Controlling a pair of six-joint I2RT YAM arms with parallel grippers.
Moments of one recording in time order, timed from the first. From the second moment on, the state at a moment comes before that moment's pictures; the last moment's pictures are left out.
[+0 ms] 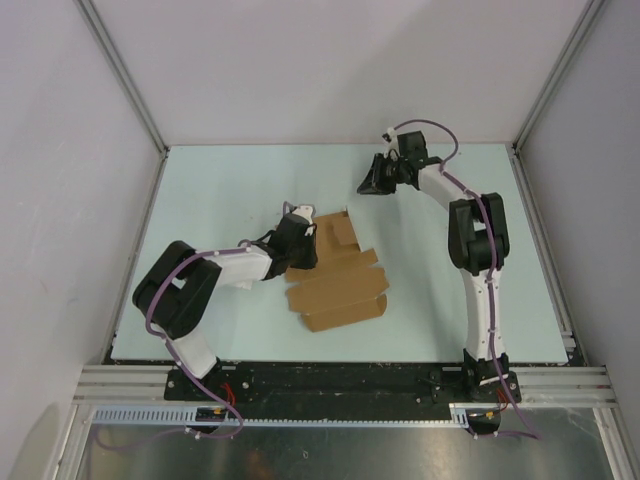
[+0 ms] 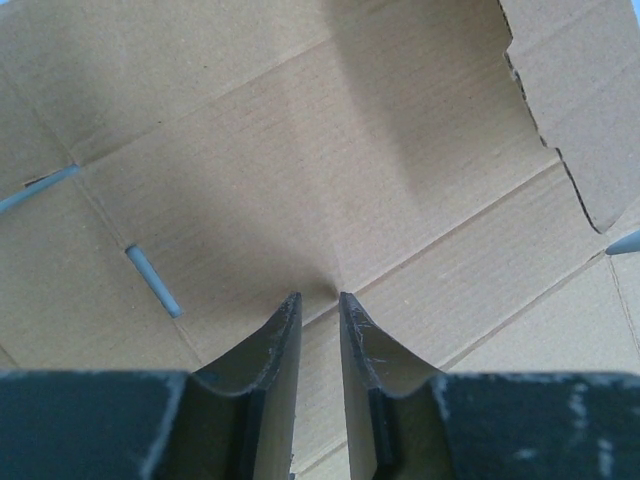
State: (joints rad) left arm -0.61 1.72 0.84 0.08 -0.04 -0.42; right arm 0.25 2.27 1.85 -0.31 -0.59 0.46
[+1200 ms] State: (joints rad) left arm -0.61 1.74 0.86 0.09 -0.02 -0.41; right arm 0.34 2.37 1.89 -0.41 -0.66 0.41
